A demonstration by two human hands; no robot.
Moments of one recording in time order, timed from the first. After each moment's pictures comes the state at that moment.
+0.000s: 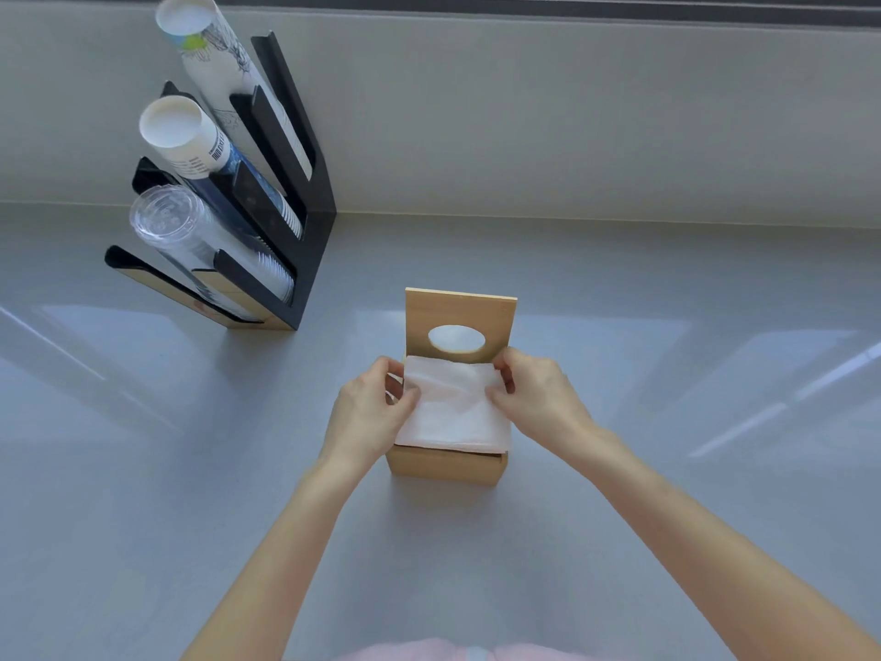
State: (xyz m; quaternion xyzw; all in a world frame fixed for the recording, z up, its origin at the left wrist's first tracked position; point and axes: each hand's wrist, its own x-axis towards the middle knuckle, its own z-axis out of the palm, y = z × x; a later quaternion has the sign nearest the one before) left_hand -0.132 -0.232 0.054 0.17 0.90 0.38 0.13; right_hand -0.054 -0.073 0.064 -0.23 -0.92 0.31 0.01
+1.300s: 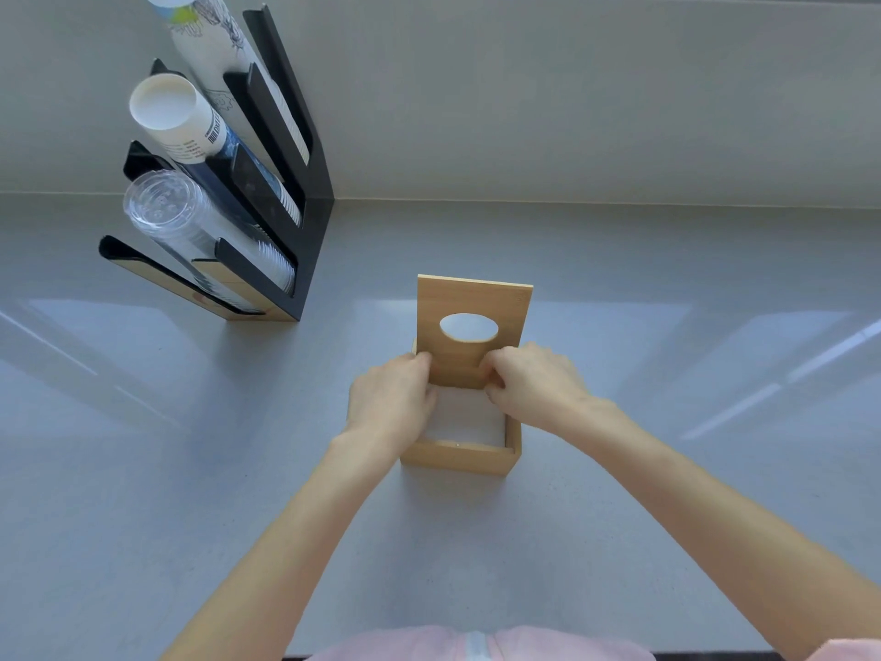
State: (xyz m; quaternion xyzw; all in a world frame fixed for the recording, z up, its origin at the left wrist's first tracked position) left_hand -0.139 -0.221 0.058 0.32 0.94 0.08 0.11; right_hand -0.071 -0.086 0.074 -0.15 -0.97 0.10 -0.13
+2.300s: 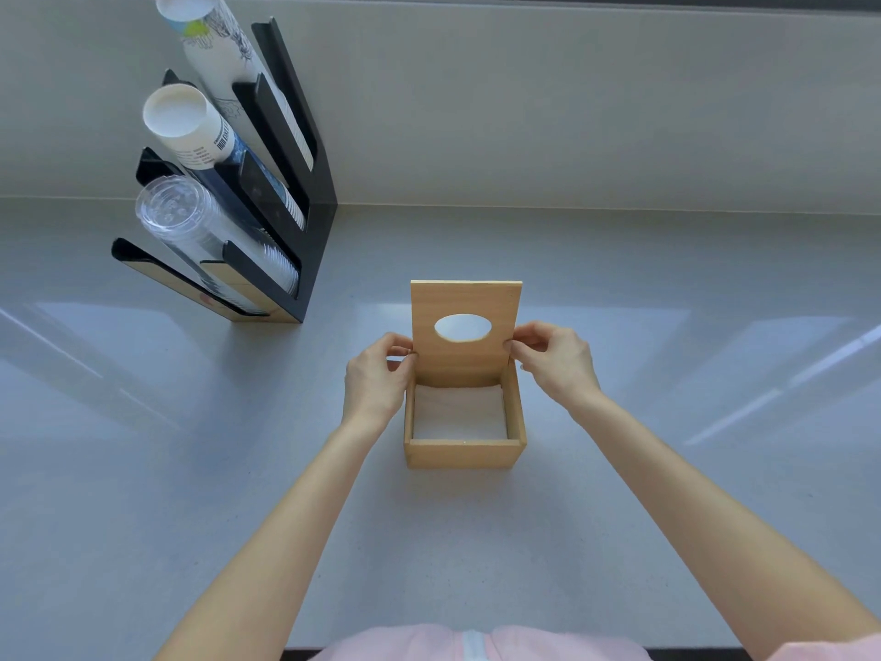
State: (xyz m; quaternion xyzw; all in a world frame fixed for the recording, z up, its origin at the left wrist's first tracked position) left_hand -0.157 -0.223 0.037 0.11 0.87 0.47 0.14; right_hand -0.069 -0.059 0.057 -0.35 -0.80 0.47 0.09
